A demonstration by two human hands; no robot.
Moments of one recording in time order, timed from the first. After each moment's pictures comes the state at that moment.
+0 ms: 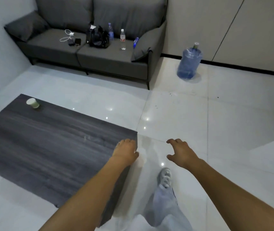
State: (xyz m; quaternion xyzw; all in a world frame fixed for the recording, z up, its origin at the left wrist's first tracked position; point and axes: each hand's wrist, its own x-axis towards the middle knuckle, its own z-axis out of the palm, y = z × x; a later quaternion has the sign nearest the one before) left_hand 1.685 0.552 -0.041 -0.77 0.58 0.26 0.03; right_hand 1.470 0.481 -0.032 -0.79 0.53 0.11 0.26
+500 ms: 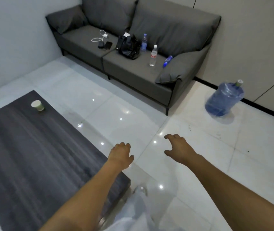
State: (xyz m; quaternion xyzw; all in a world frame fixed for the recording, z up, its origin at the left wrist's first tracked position) left_hand 1.778 0.273 -0.043 -0.85 0.45 0.28 0.00; right_hand 1.606 0.116 -0.012 -0.87 0.41 0.13 0.25
